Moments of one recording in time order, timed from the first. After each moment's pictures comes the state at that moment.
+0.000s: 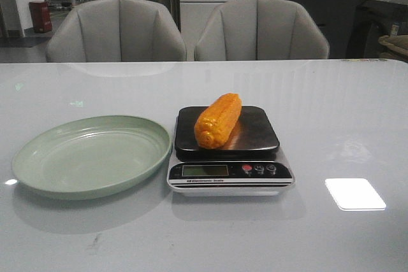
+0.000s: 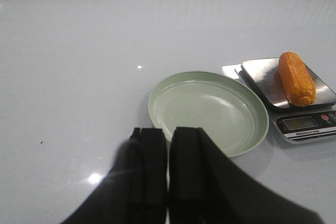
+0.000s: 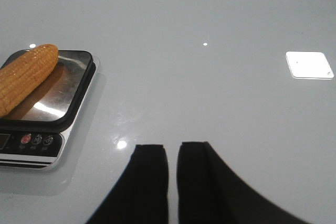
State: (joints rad) left arm -0.37 0.14 -0.41 0.17 0.67 -0.27; right arm 0.08 0.53 -0.27 0.13 0.21 -0.01
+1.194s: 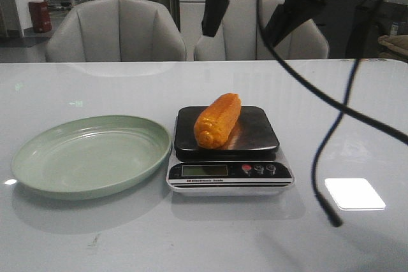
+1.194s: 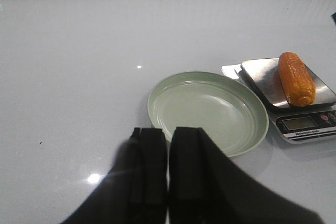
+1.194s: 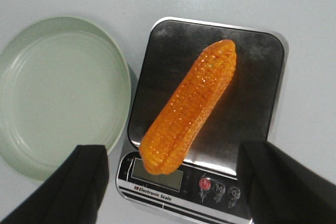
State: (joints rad) left arm -0.37 0.14 -0.41 0.17 0.67 -0.27; right arm 0.52 1.73 -1.50 0.06 0.83 0.39
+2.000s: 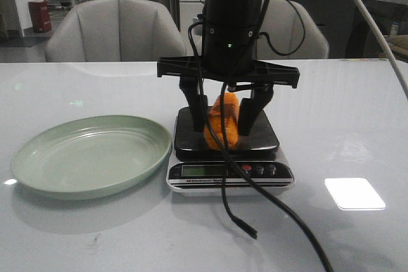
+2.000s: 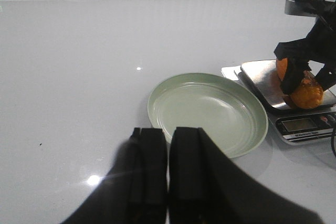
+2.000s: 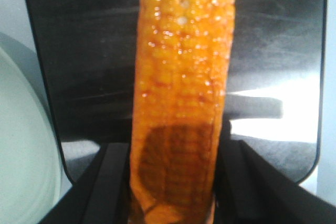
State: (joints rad) left arm -0.37 0.13 -0.41 0.17 0.67 -0.27; right arm 0.58 2.10 -1.72 -0.03 1.05 0.76
